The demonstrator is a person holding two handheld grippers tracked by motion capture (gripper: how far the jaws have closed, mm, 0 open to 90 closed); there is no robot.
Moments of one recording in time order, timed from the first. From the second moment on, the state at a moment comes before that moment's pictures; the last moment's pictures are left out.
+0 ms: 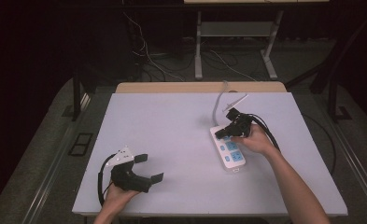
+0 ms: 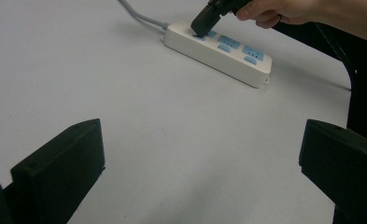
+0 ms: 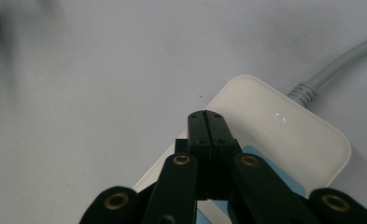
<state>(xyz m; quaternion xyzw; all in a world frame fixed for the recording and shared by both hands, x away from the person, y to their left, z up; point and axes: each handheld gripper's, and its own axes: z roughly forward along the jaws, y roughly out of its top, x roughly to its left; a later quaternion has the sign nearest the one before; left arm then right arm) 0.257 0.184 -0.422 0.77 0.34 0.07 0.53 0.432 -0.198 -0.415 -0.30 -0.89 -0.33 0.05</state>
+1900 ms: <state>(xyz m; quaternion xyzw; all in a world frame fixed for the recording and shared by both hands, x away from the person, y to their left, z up) 0.256 0.181 -0.423 0.77 0.34 0.06 0.53 0.423 -0.216 -0.399 -0.30 -0.88 -0.37 0.01</state>
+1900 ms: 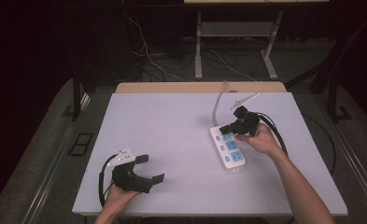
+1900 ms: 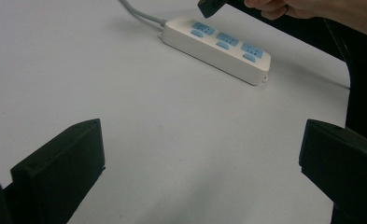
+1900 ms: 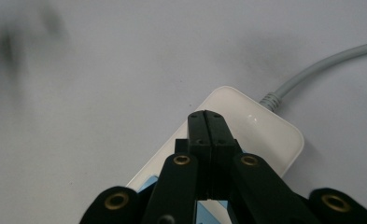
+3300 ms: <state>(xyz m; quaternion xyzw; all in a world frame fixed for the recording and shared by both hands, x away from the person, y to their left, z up) 0.254 0.179 -0.421 0.77 0.34 0.06 0.54 0.304 -0.298 -0.385 -0.43 -0.78 -0.45 -0.06</state>
